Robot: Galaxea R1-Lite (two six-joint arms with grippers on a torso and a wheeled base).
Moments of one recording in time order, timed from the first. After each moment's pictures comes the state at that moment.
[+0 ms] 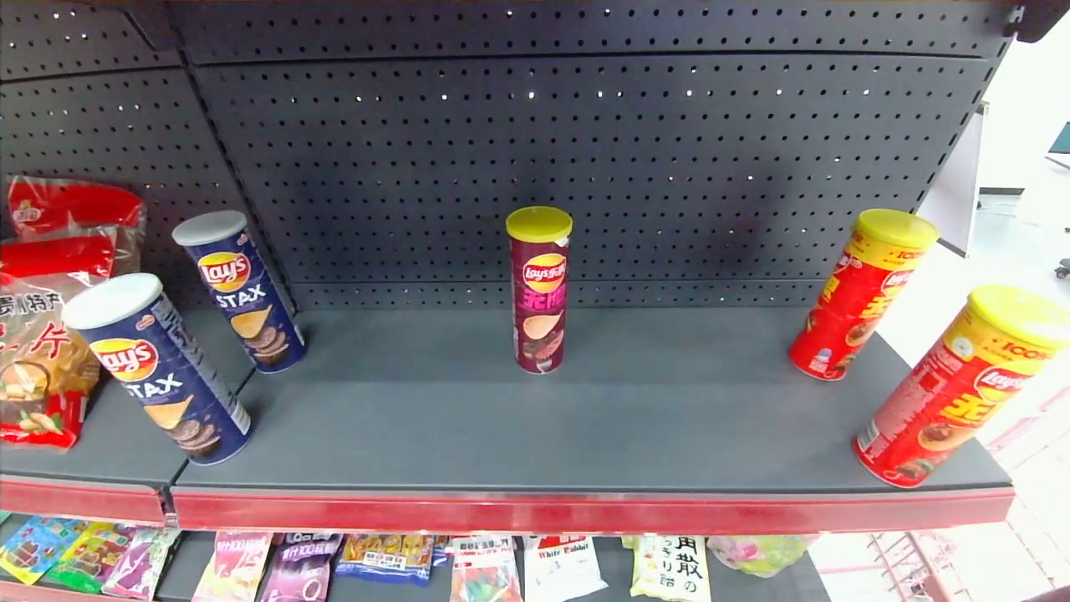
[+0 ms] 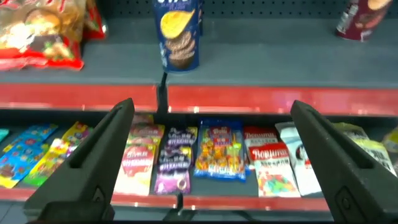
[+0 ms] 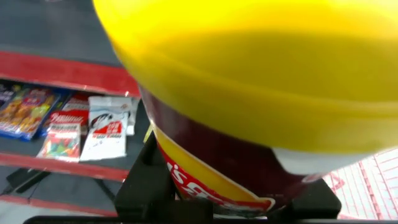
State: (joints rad) left arm 0.00 0.00 0.00 0.00 0.02 0.00; right arm -0.01 0.17 -0.02 -0.06 0.08 -0.13
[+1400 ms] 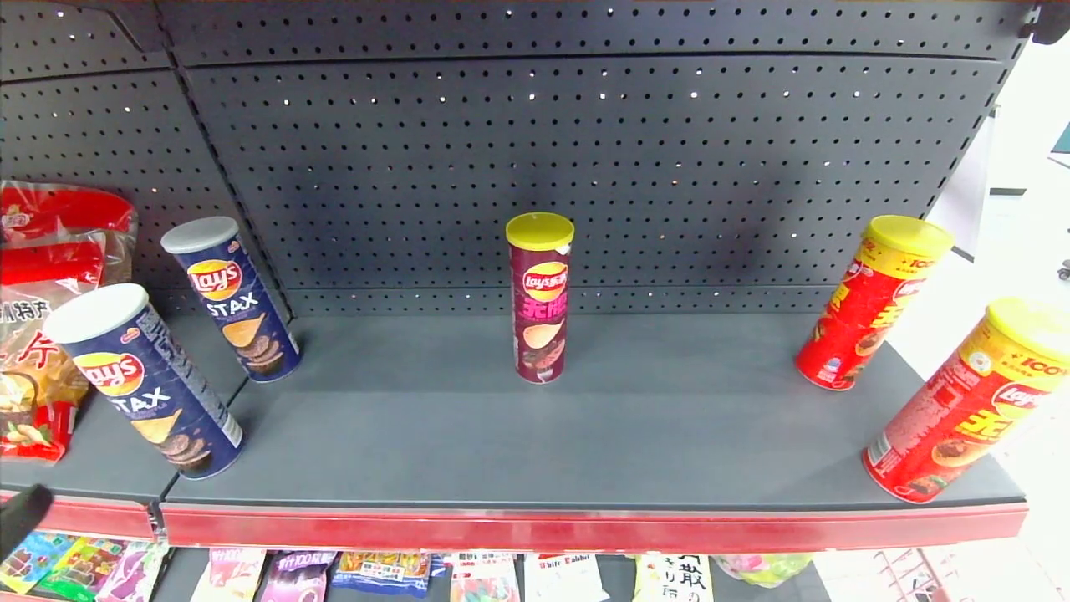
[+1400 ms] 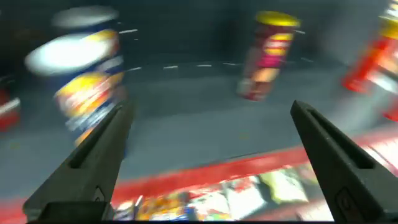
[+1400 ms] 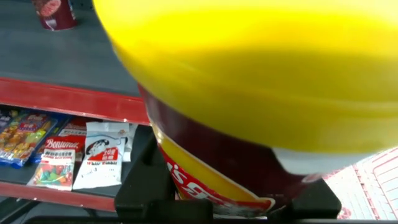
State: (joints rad) left arm -0.10 0.57 -0.47 -0.11 -0.33 -0.07; right arm -0.01 0.01 -0.01 -0.02 0.09 -0.12
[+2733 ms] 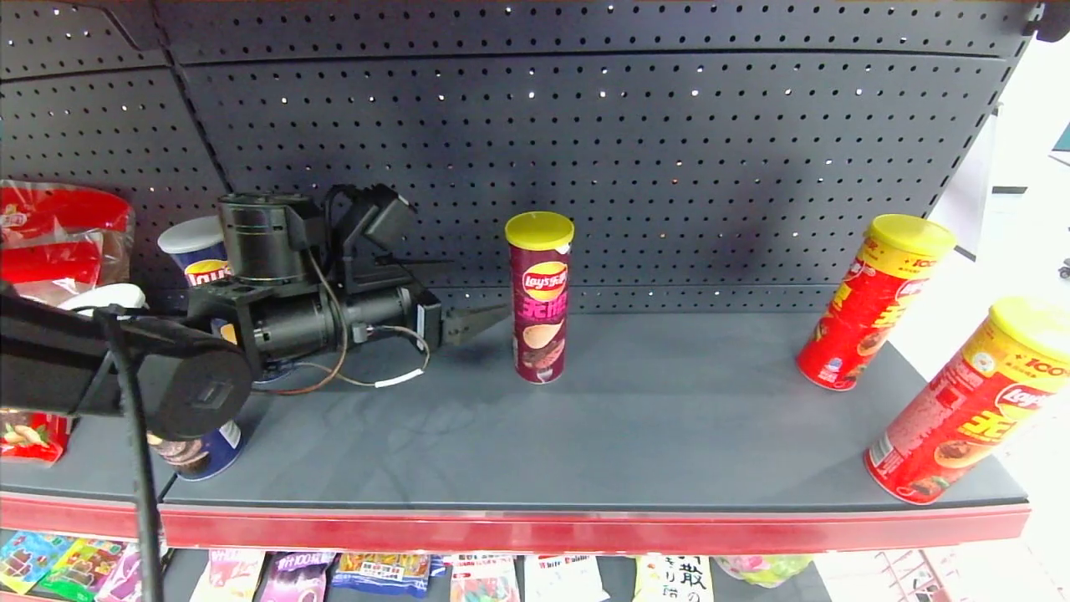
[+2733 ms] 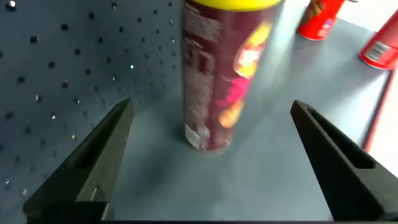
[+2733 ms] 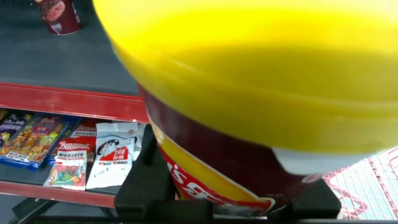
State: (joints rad) left arm -0.37 1.86 -0.95 -0.73 -0.52 0.13; right arm -0.01 0.00 -0.02 -0.01 0.09 -0.06
